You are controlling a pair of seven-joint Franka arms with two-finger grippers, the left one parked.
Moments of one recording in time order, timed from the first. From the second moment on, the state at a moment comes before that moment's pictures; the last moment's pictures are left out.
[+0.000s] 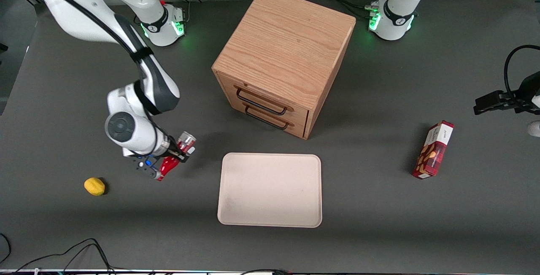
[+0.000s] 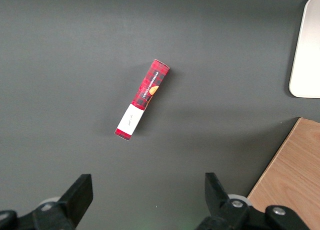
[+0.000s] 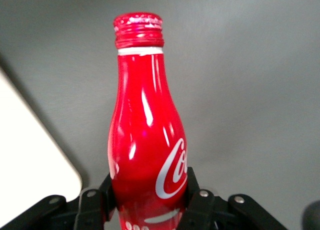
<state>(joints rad) 0.09 0.43 0.20 -1.73 -0.10 2.08 0.87</state>
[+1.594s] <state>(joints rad) 0.13 1.07 0.43 -1.11 -0.07 2.20 0.56</state>
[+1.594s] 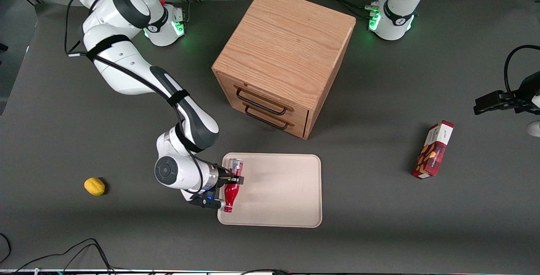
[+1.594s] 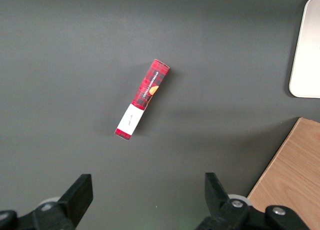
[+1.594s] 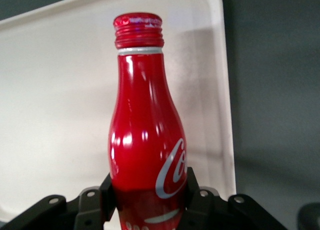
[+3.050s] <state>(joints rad) 0.15 0.99 0.39 -1.04 -0.07 2.17 0.56</state>
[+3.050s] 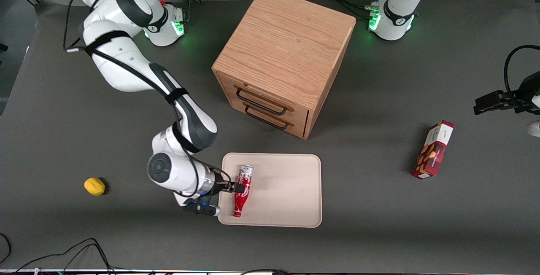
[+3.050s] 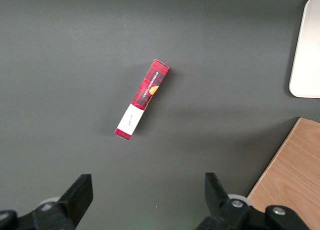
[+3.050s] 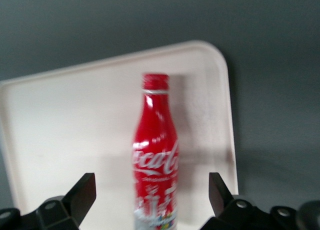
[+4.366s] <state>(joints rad) 0.06 -0.07 0.08 -1.60 -0.01 1.49 0.49</state>
